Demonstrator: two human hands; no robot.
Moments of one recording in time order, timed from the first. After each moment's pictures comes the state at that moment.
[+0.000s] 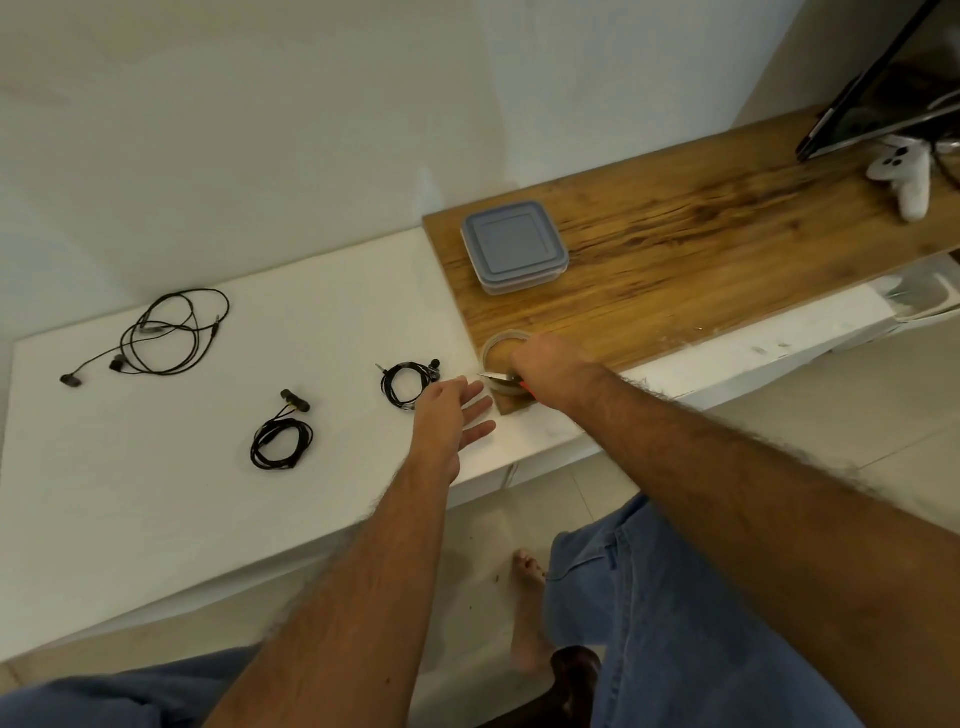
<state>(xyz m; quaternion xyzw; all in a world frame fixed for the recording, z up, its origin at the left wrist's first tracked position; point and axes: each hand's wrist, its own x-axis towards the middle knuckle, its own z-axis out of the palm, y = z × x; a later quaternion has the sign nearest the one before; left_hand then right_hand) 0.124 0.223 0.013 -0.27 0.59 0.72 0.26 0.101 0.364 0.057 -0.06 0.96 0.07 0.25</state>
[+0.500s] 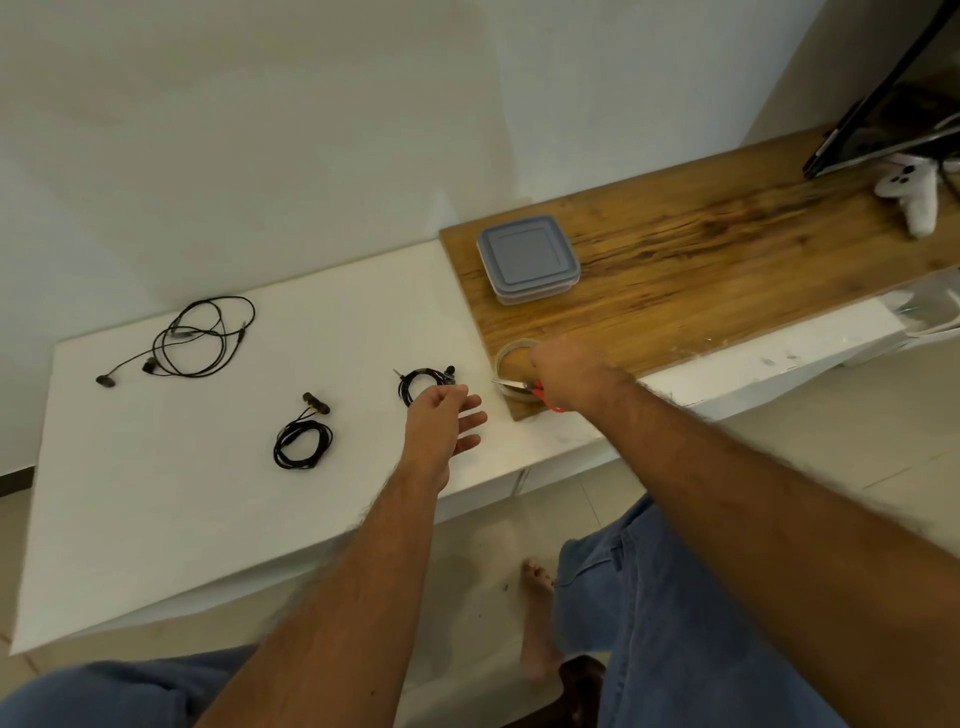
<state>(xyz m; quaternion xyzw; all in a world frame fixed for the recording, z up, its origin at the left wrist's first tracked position) 0.128 0.198 0.024 -0.22 0.66 0.68 0.24 0.106 0.368 0.064 -0.01 0.97 0.04 0.24</state>
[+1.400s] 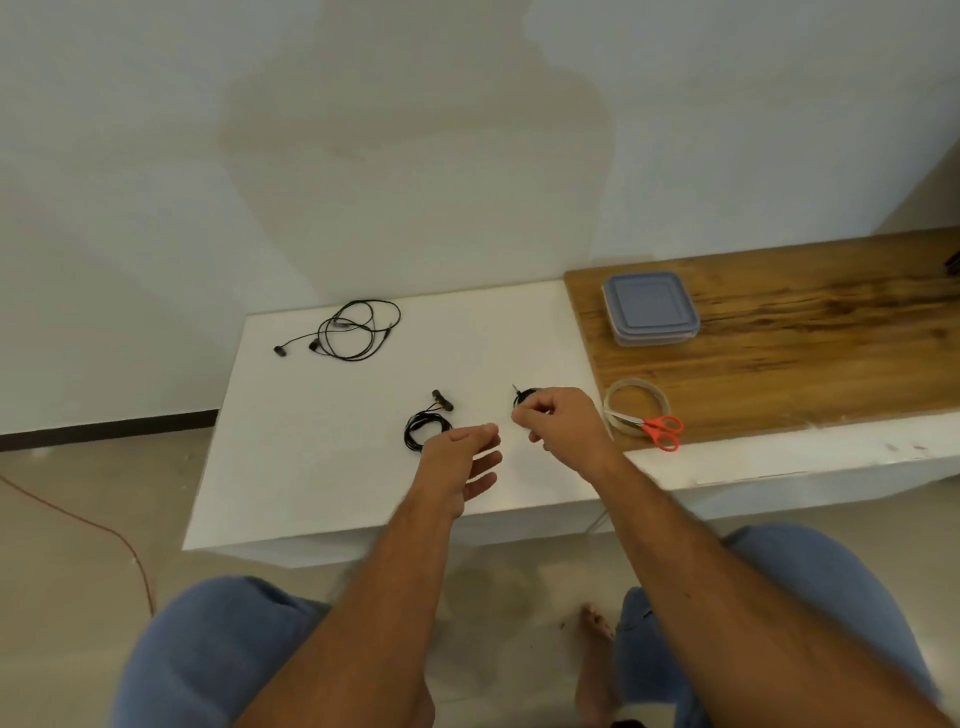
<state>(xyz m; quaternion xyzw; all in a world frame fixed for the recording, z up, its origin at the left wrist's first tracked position) 0.164 0.083 0.070 -0.30 0.60 0.70 0.22 0.139 0.241 0.068 0.07 0.83 -0.55 0.11</state>
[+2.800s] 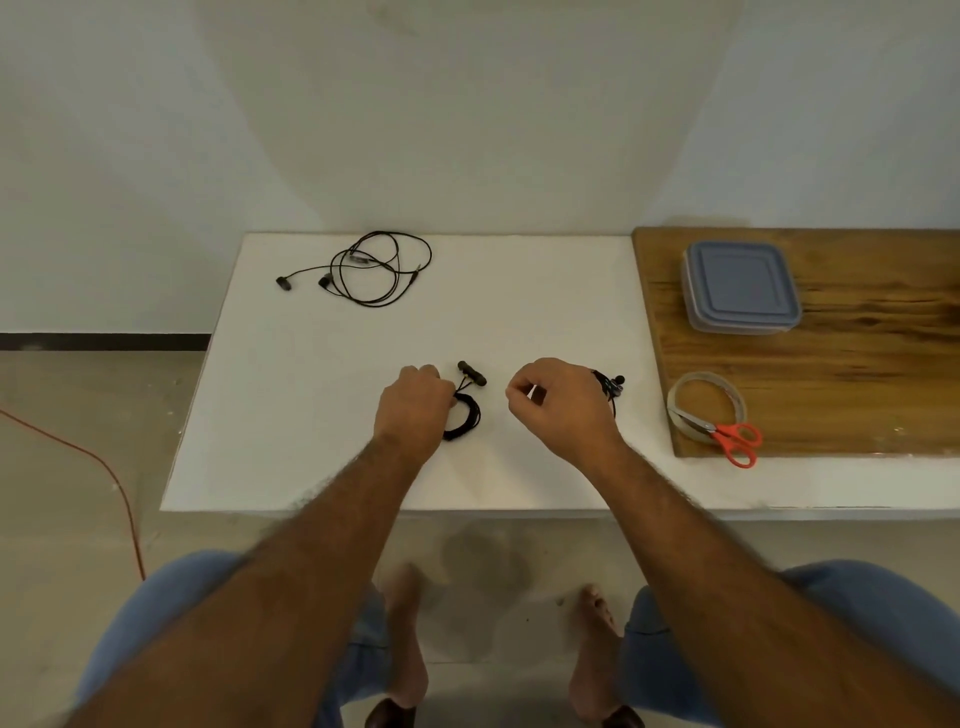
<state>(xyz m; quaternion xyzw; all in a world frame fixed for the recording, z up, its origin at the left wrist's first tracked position) 0.089 -0.012 -0.016 0.06 0.99 -0.03 0.13 0.100 0.177 0.035 -0.09 0.93 -0.35 0.06</state>
